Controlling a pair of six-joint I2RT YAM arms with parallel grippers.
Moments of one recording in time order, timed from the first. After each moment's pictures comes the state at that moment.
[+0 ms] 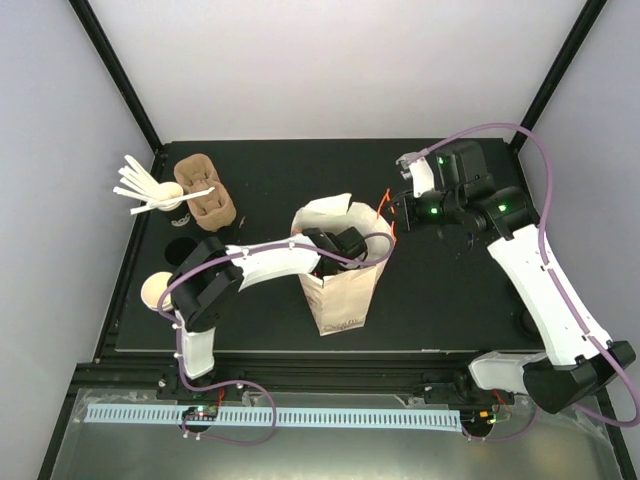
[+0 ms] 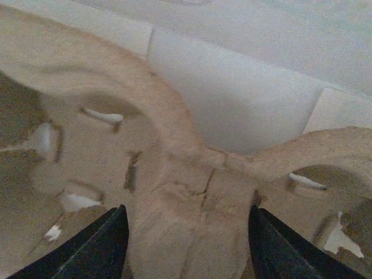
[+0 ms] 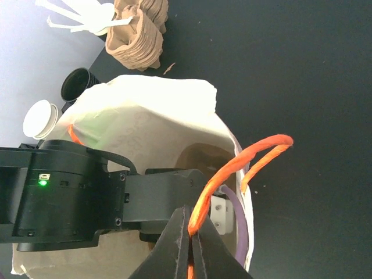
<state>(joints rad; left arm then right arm) -0.93 1.91 1.33 -0.87 -0.07 0.08 0.44 1.27 1.52 -1.01 -0.43 0.16</state>
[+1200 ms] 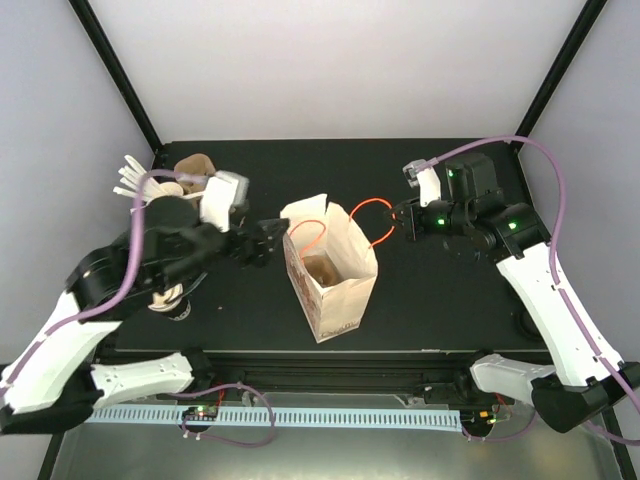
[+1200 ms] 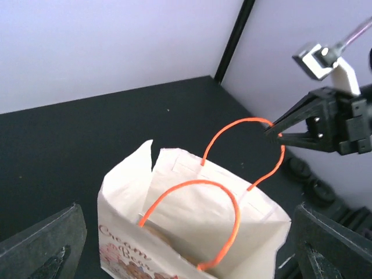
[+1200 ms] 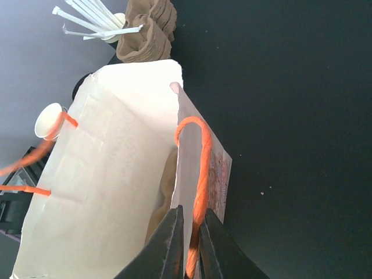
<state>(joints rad) -0.93 1.02 1.56 -0.94 -0.21 -0.35 0.44 1.17 1.43 -0.96 -0.44 0.18</state>
